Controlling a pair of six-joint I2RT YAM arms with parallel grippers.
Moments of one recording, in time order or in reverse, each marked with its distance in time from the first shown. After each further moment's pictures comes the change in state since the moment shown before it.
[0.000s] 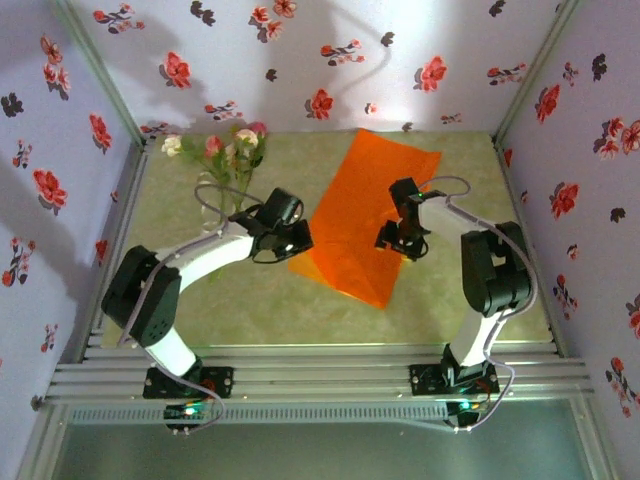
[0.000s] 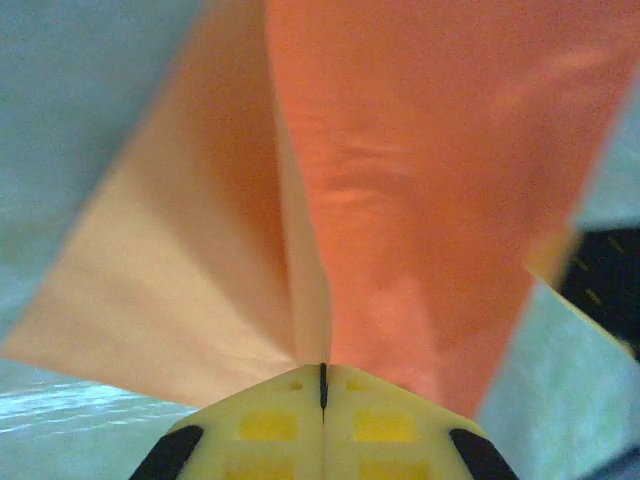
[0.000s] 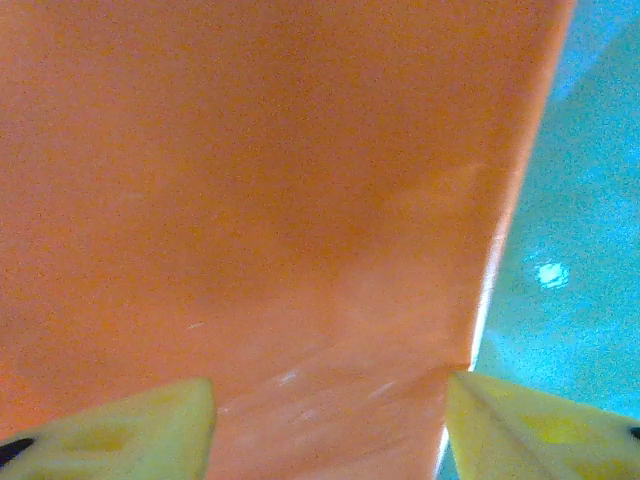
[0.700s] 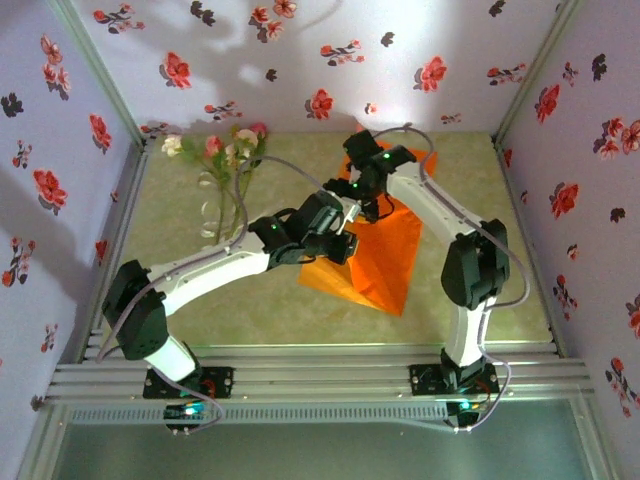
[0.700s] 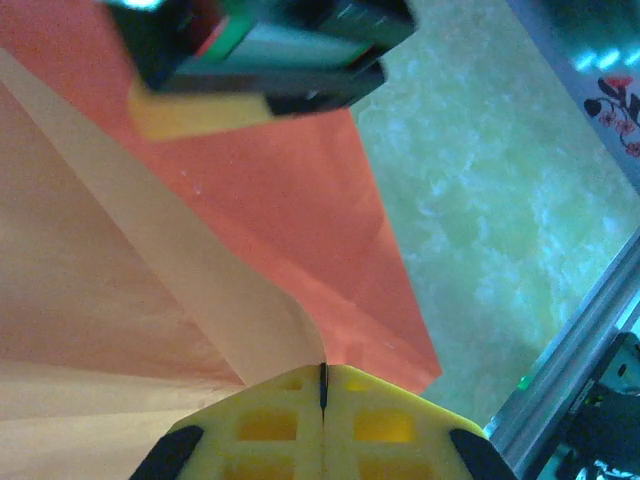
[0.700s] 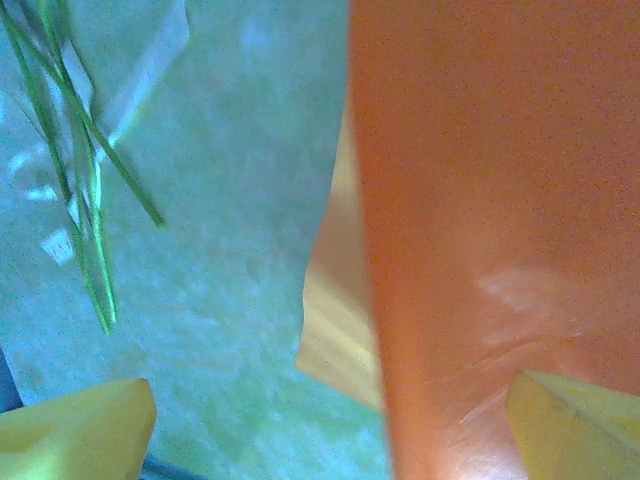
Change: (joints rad) left arm -0.250 -0.023 0.172 -0.037 -0.092 0.454; right arm 0.210 0.160 0.575 -0.264 -0.184 0.010
